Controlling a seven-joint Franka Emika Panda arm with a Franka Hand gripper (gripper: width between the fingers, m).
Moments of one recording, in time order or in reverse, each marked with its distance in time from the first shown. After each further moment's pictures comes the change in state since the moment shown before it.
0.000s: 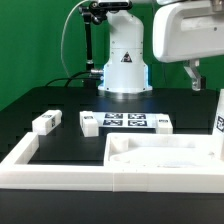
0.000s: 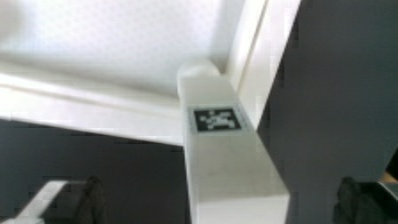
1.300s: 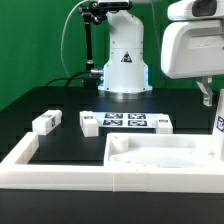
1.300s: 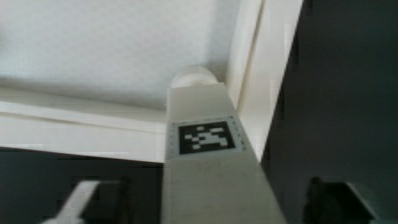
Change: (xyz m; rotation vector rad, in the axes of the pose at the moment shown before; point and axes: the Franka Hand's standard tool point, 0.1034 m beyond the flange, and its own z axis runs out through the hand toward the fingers) arm 0.004 -0.009 0.023 -0.043 -0.021 0.069
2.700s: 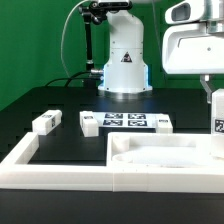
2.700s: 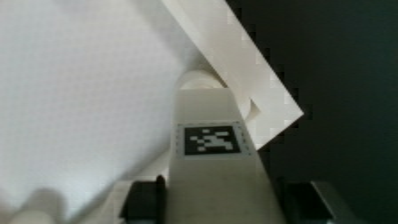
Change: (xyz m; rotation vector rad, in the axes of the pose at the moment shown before) arm -0.009 -0.003 0.003 0.051 0.089 1.025
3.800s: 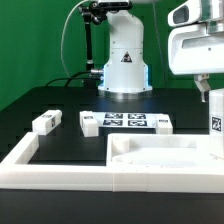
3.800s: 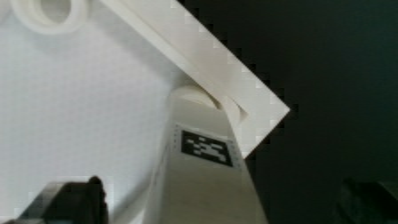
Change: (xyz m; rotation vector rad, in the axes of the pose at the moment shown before) arm -0.002 -0.004 -0.002 0.022 -0.029 -0.121
